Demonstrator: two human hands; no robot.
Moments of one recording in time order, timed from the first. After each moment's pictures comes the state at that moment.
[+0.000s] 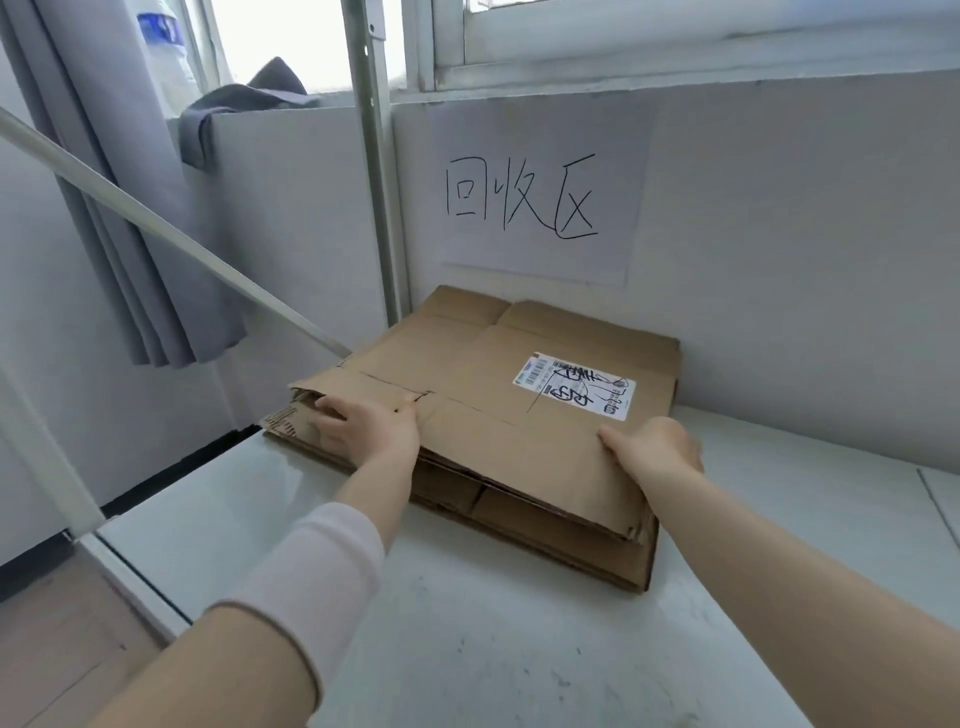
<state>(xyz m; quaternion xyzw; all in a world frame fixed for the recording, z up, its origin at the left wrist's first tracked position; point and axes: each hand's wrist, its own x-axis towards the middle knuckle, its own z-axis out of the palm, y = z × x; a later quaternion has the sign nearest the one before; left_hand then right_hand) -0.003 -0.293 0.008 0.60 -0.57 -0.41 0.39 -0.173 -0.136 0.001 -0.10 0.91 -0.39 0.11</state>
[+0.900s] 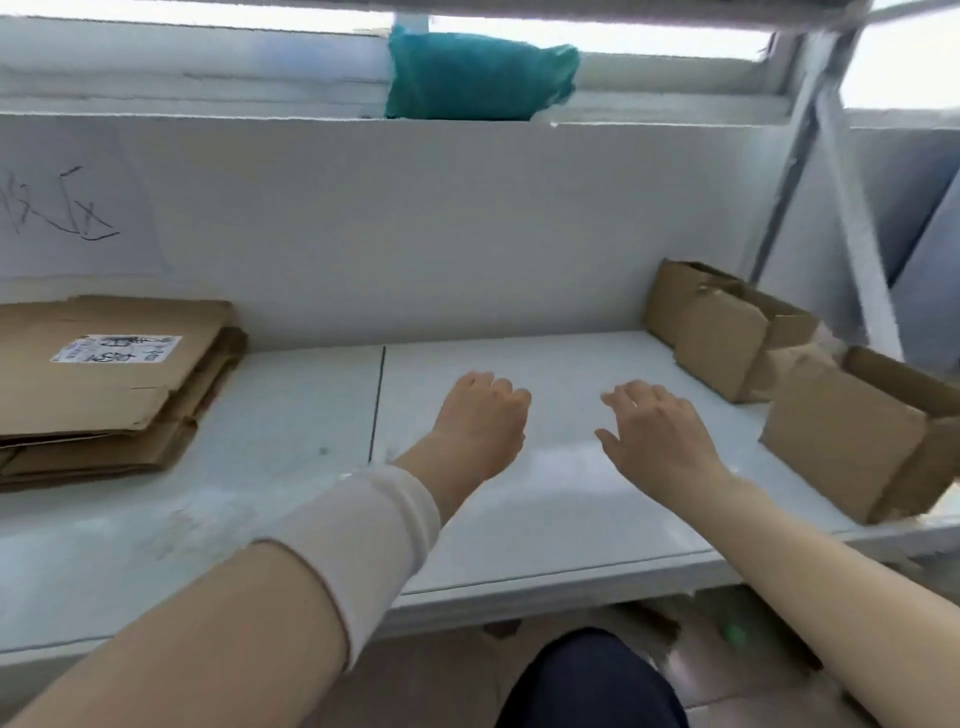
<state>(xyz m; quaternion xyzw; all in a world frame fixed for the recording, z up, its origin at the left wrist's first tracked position) -0.070 0.251 0.071 -0.12 -0.98 0.11 0.11 -0.086 0.431 0.056 -0.18 0.97 0.00 -0.19</state>
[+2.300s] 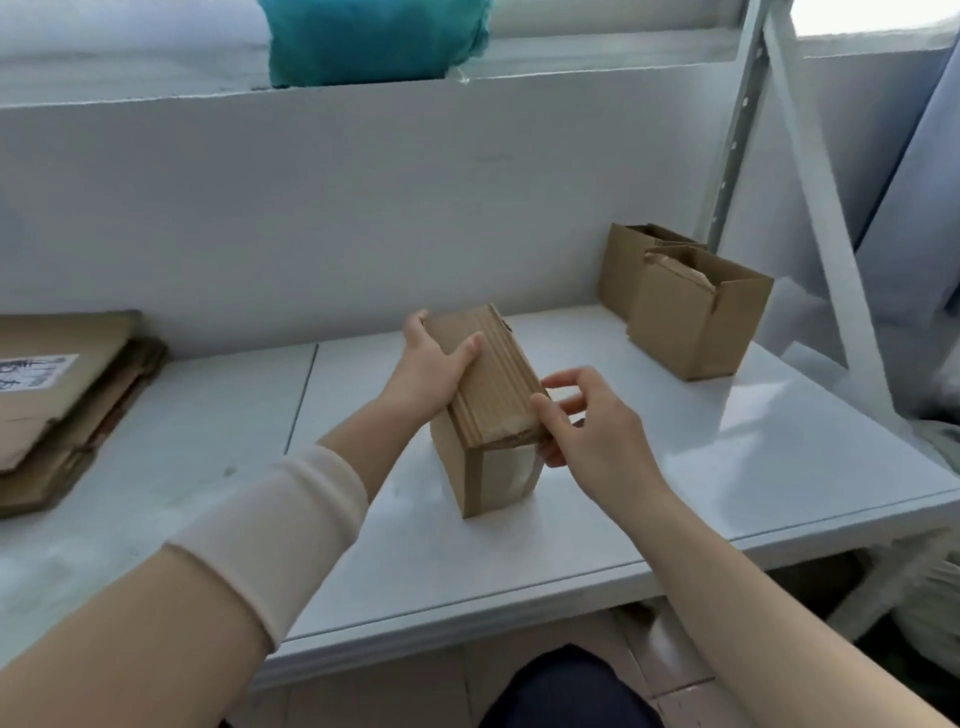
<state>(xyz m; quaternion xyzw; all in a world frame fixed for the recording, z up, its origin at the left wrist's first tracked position) -0.140 0.306 0.081 0.08 -0.85 -0.51 0.11 -0.094 0.469 0.058 -0.09 0.81 -0.57 -0.08</state>
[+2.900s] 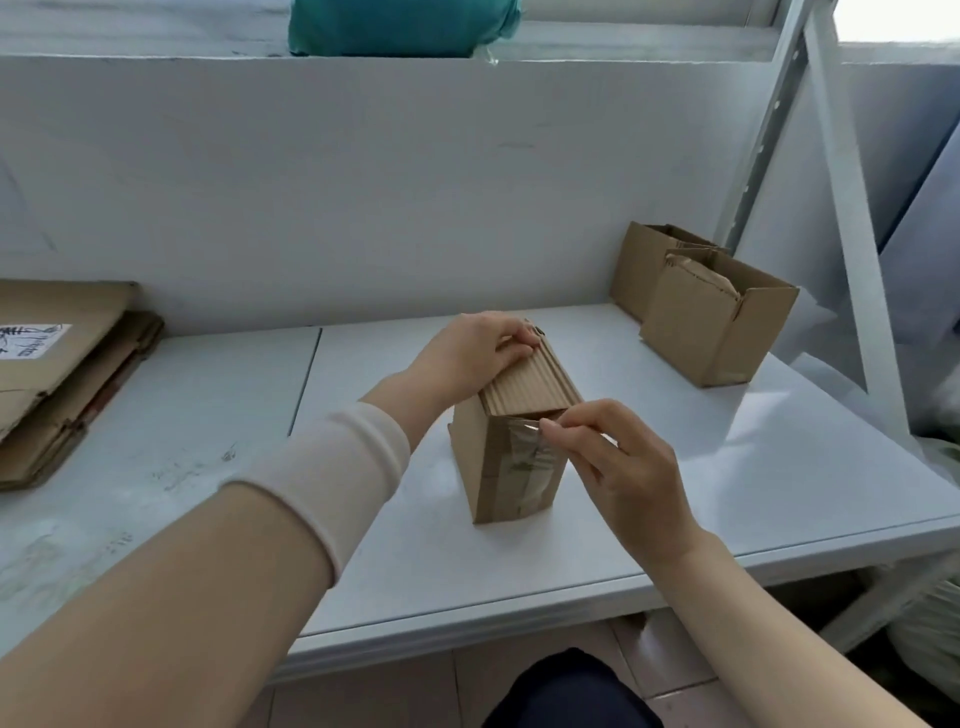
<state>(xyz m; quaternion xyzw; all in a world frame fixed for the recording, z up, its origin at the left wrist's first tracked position) -0.162 0.303 0.084 -0.15 -0.94 -0.29 0.12 -0.110 0.476 0.015 -0.37 0.75 -0.28 -0.47</state>
